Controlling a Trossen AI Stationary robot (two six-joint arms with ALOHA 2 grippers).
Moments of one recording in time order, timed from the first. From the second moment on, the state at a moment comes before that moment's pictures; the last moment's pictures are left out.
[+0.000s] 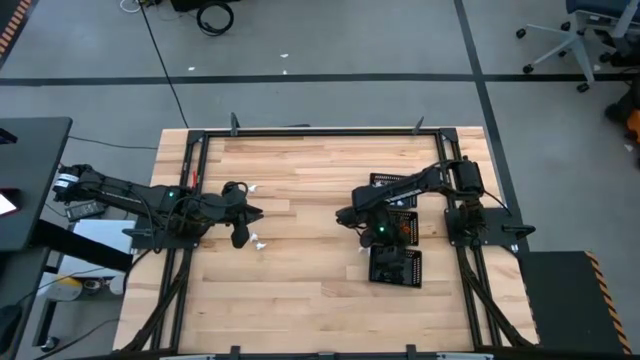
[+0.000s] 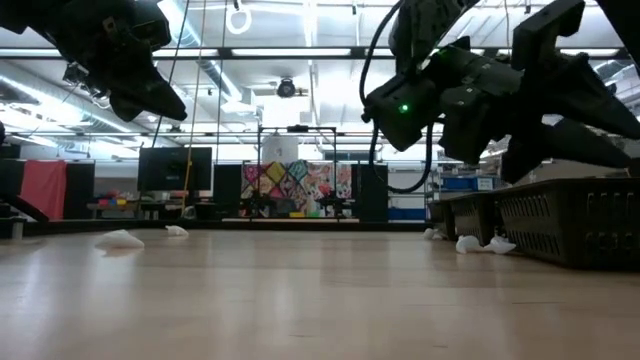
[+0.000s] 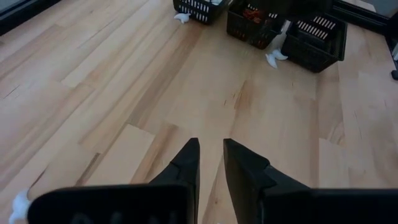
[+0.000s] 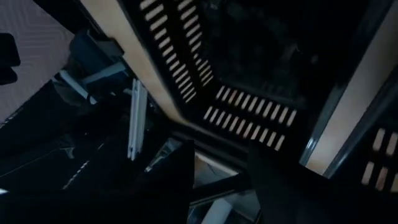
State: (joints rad) left arm -0.19 0.75 0.50 -0.35 -0.33 -0.47; right arm 0.02 1.99 1.30 -1.49 -0.71 -0.04
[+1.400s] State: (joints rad) left arm -0.62 0.83 0.50 -0.39 -0.81 -0.93; right arm 0.04 1.90 1.72 -0.60 -0.02 0.18
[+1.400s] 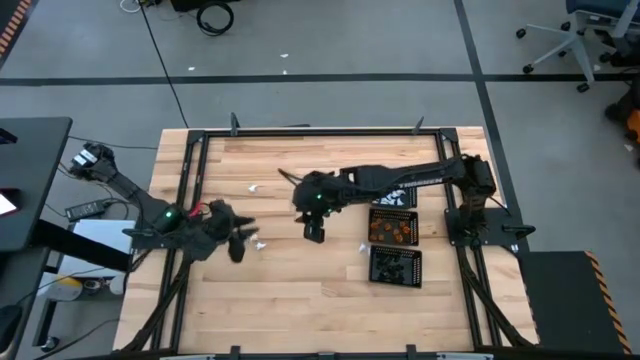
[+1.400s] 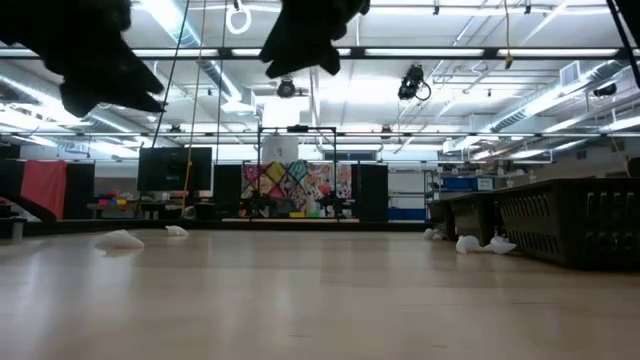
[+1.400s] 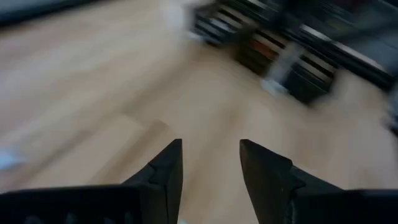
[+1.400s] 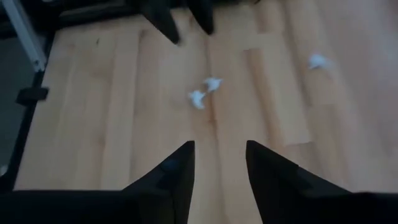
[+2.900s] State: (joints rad) left arm 0.35 1.22 0.26 0.84 -0.05 -0.47; right arm -0.15 1.60 1.27 -0.27 -0.13 0.09
